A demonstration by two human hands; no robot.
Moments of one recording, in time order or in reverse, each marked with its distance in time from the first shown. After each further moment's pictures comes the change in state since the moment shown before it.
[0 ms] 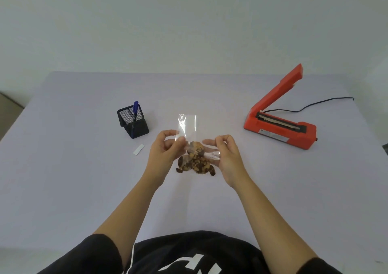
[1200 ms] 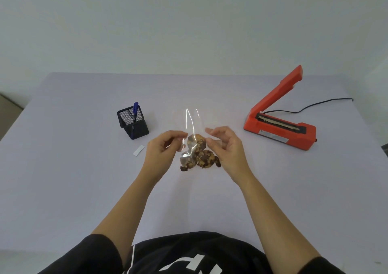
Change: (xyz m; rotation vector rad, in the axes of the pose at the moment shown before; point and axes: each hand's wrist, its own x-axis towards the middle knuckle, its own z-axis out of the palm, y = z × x) left_hand 0.000 0.013 -0.006 0.303 -0.008 0.236; right_hand 0.002 -0.011 -0.004 -0.249 -0.069 -0.277
